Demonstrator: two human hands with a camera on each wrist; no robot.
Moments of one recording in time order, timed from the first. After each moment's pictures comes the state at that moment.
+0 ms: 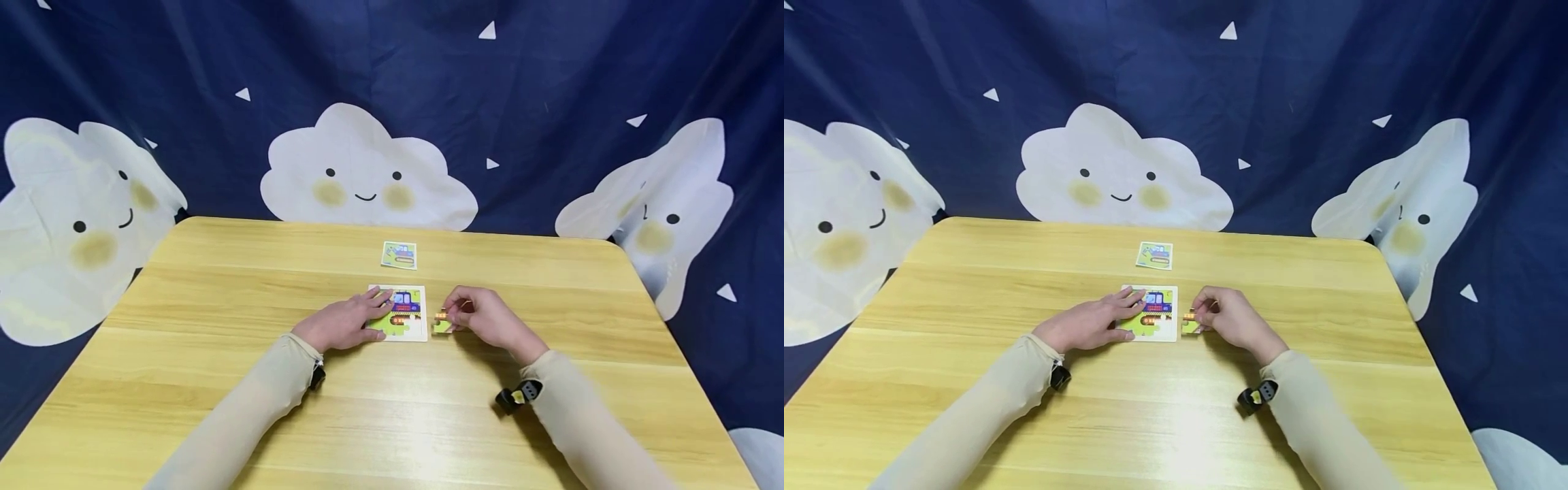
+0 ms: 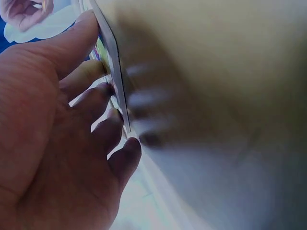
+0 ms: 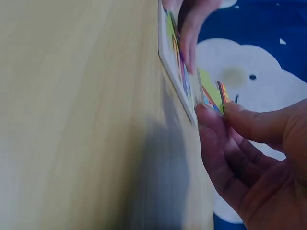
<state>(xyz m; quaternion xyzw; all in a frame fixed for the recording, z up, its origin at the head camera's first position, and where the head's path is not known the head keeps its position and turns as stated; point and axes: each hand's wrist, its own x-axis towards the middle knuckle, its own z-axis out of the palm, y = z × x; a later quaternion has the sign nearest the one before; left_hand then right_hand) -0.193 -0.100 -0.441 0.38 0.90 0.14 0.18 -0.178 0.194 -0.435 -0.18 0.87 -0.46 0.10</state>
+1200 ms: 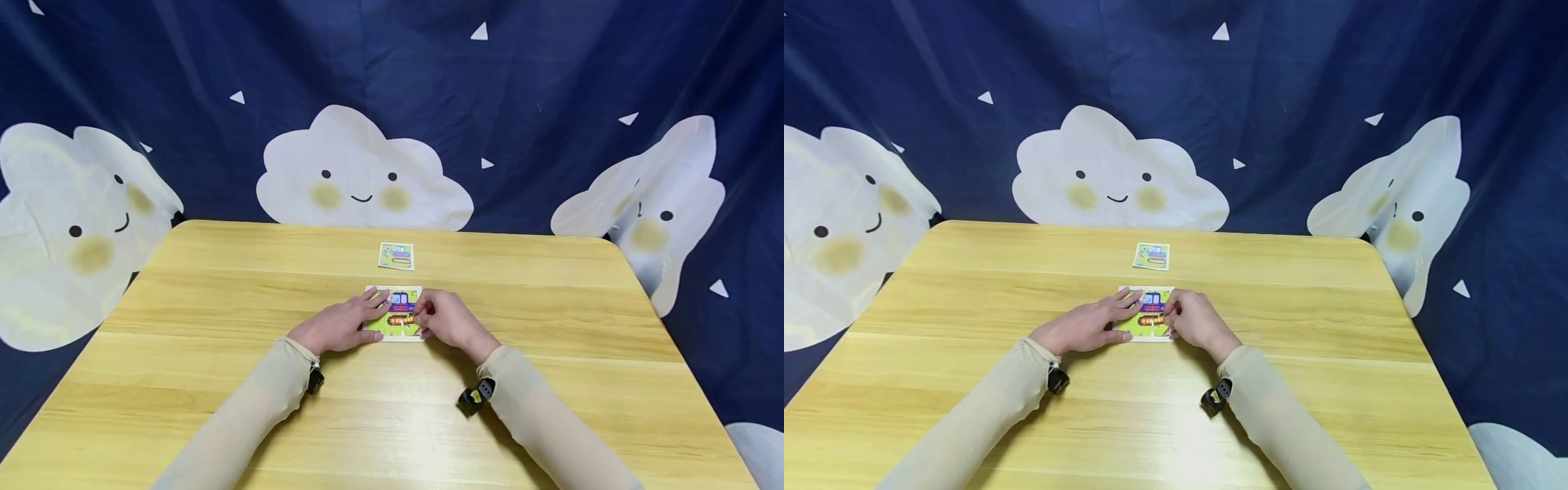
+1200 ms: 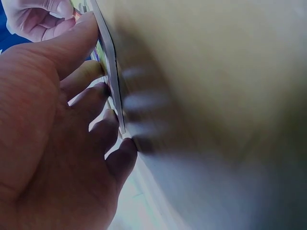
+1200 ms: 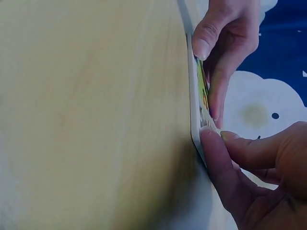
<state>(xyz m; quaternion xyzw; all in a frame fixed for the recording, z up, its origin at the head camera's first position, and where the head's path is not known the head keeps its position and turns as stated) -0.191 -0.098 -0.444 0.37 0.90 0.17 0.17 -0.181 0.136 -0.444 -0.09 0.86 -0.47 0.16</state>
